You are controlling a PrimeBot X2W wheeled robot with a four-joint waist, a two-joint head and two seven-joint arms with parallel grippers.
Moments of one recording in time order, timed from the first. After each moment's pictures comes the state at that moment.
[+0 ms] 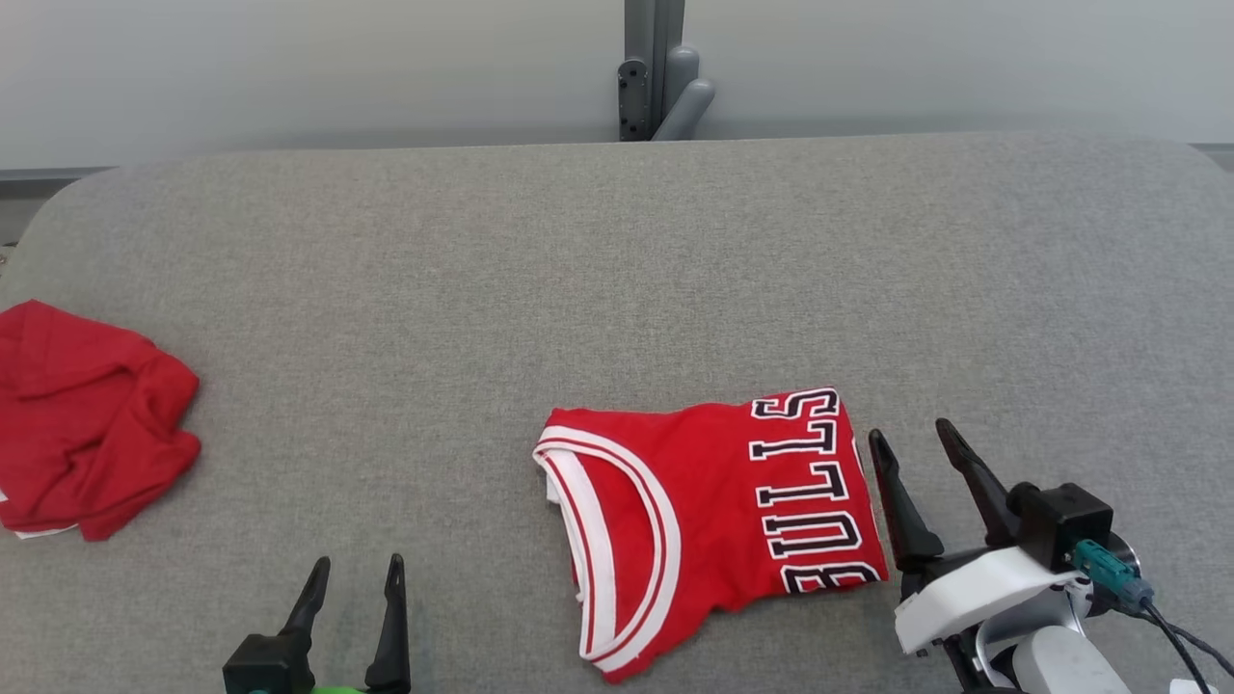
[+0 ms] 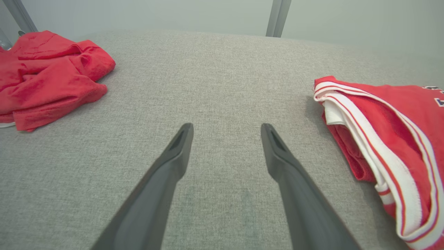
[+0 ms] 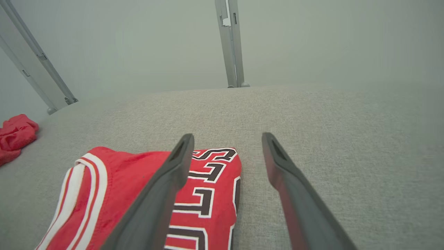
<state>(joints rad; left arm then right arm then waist) 0.07 0.05 -0.07 0.31 -0.16 -0.08 -0.26 -0.10 -0.11 0.15 0.27 0.26 0.13 -0.26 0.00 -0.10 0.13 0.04</state>
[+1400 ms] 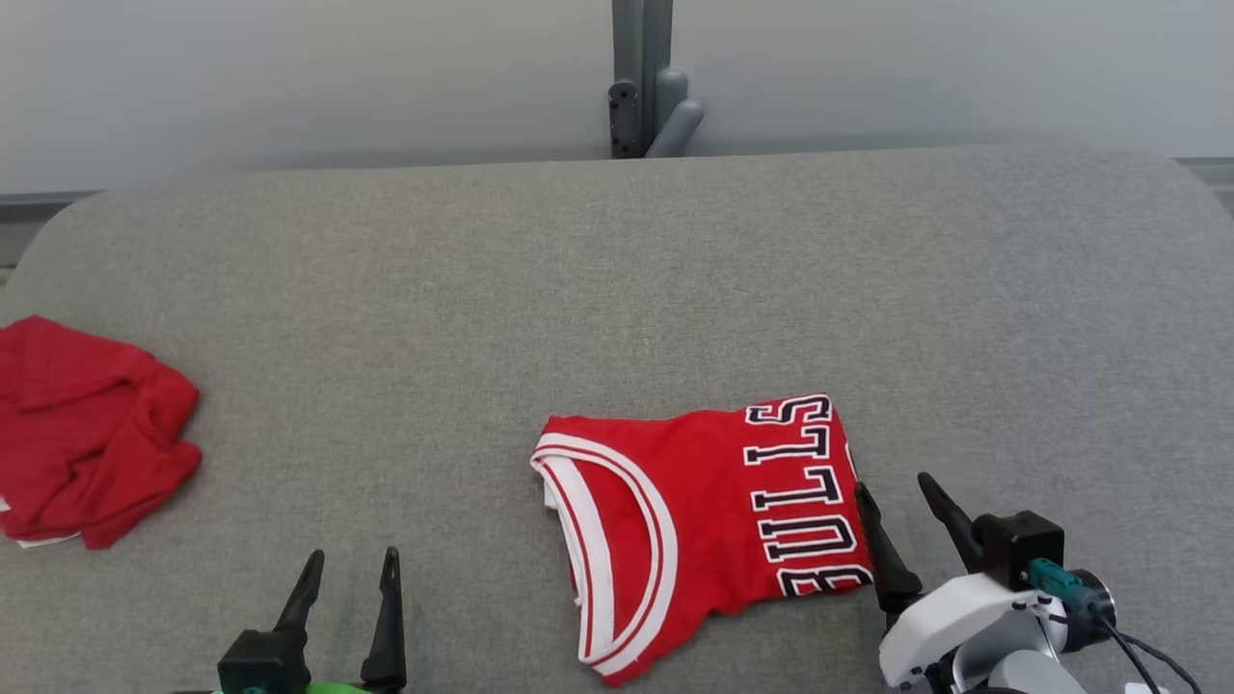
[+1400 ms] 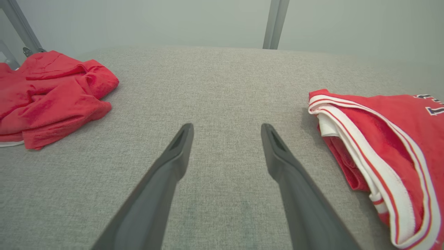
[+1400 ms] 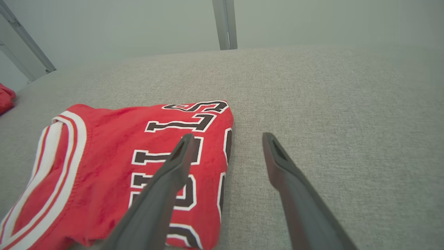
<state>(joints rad) 0.08 0.05 -0.05 0.28 -0.14 -0.09 -0.26 -0.10 -0.07 0.13 0.43 0.20 0.13 -0.26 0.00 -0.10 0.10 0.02</state>
